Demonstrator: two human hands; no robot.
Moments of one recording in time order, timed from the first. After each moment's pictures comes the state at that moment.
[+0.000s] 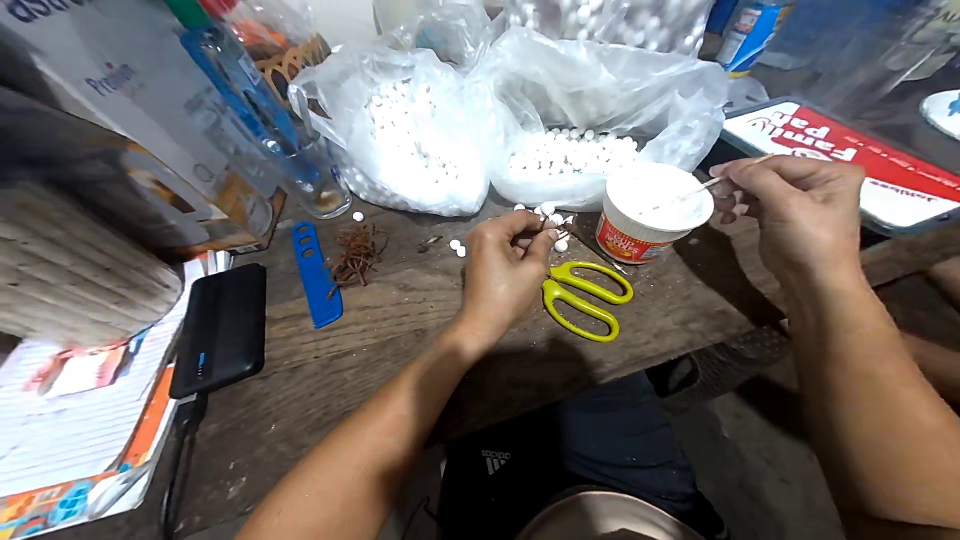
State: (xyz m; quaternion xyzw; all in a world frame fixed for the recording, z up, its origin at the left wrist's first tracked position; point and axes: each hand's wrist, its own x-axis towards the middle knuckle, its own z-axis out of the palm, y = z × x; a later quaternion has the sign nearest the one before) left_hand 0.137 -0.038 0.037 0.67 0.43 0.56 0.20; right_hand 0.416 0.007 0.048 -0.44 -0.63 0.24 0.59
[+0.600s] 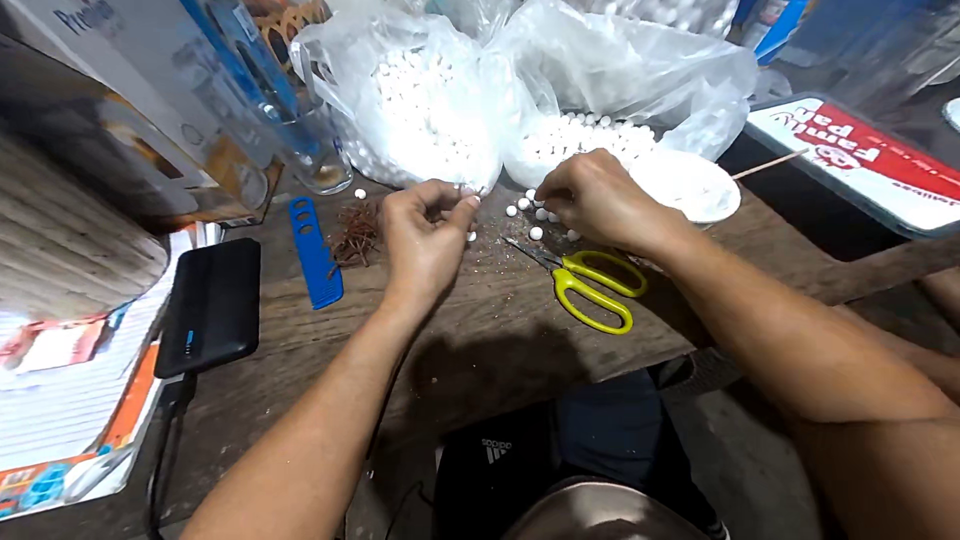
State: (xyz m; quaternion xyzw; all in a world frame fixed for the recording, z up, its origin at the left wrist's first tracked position) left_hand 0.071 -0.037 0.045 0.61 0.51 0.58 0.18; right_hand 0.272 0.039 0.074 -0.39 -0.90 0.09 0.18
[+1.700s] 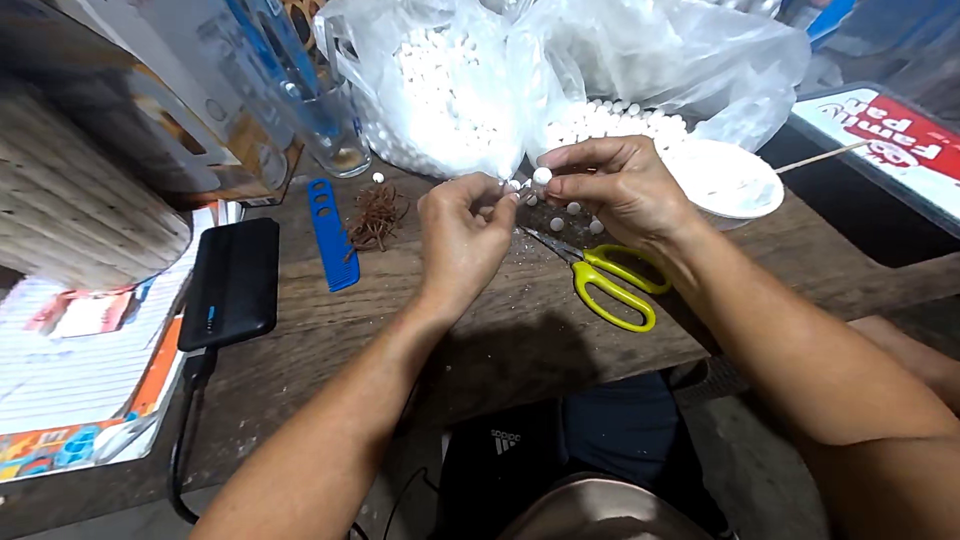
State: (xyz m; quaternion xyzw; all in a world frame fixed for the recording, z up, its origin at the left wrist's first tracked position) left_hand 0.082 -0.038 0.034 0.65 0.49 0.57 0.08; right_hand 0.260 0.031 0.054 -0.24 -0.65 0.54 0.47
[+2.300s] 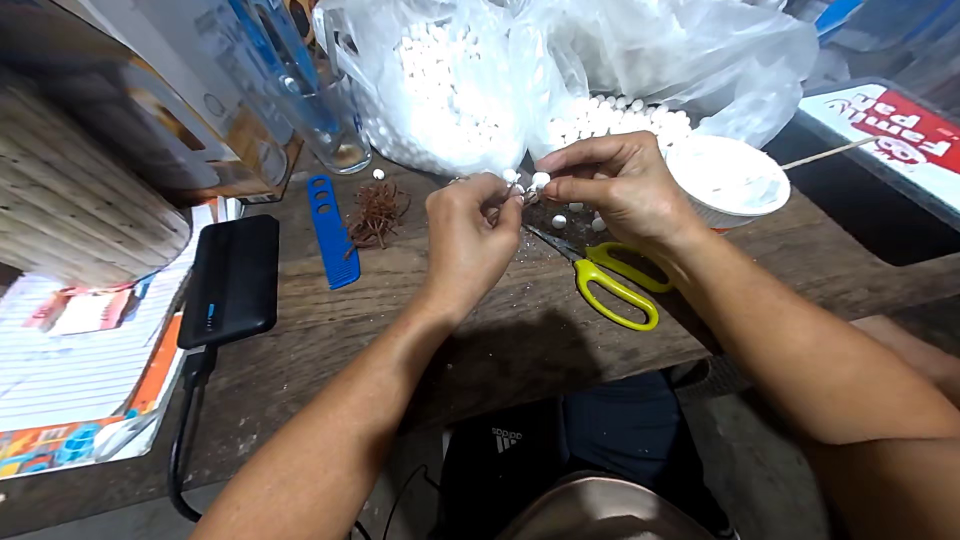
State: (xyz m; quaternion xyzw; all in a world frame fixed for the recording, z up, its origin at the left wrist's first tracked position) left_hand 0.083 -0.041 0.033 0.68 0.50 0.54 0.03; right_hand 0.259 0.034 0.049 -0.23 -0.72 0.47 0.46
